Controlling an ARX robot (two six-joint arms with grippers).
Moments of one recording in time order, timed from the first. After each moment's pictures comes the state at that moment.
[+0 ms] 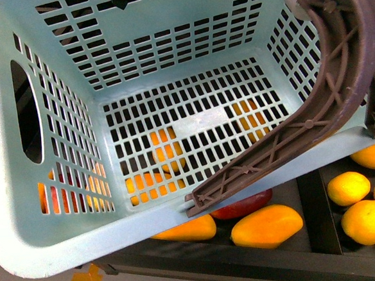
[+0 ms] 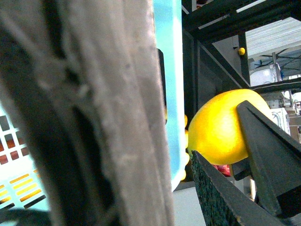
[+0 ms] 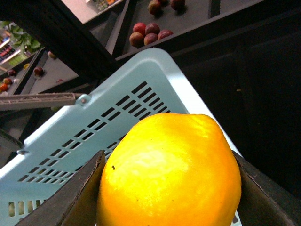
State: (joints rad) left arm -0.67 1.57 1.08 0.05 0.18 -0.95; right arm 0.26 1.20 0.65 0.28 0.05 0.53
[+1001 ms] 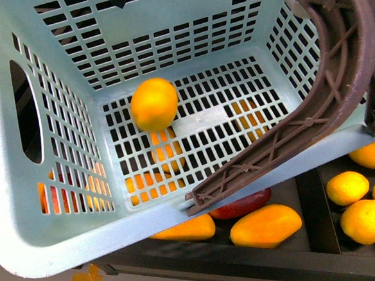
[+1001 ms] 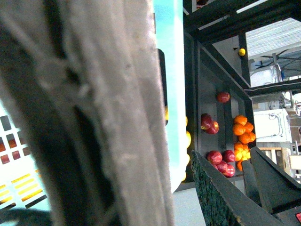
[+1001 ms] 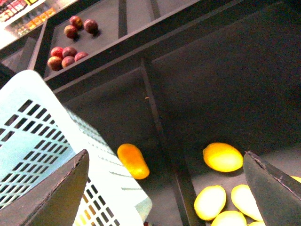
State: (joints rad) left arm -0.67 1.57 1.08 0.05 0.18 -0.95; right arm -0.02 0.90 0.50 0.07 0.10 0.44
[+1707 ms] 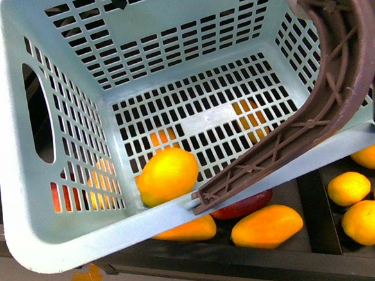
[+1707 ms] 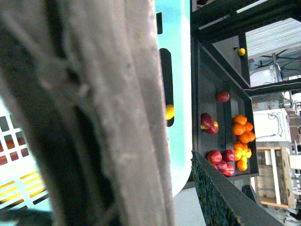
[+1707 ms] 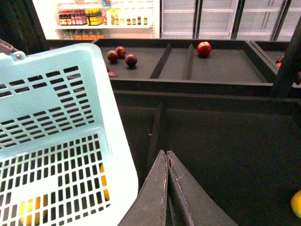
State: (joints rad) left arm -0.67 1.57 1.08 0.05 0.18 -0.96; right arm 0.00 0.61 0.10 0.50 0.00 0.01
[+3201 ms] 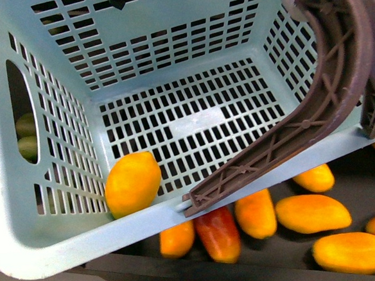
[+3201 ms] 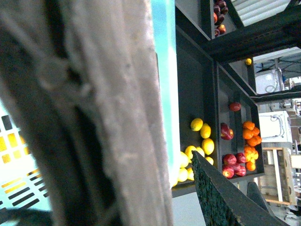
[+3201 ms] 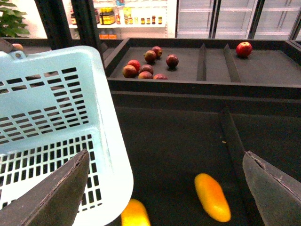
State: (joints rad) left arm -0.67 1.57 1.08 0.05 0.18 -0.95; right arm 0.00 0.57 0.08 0.49 0.00 0.01
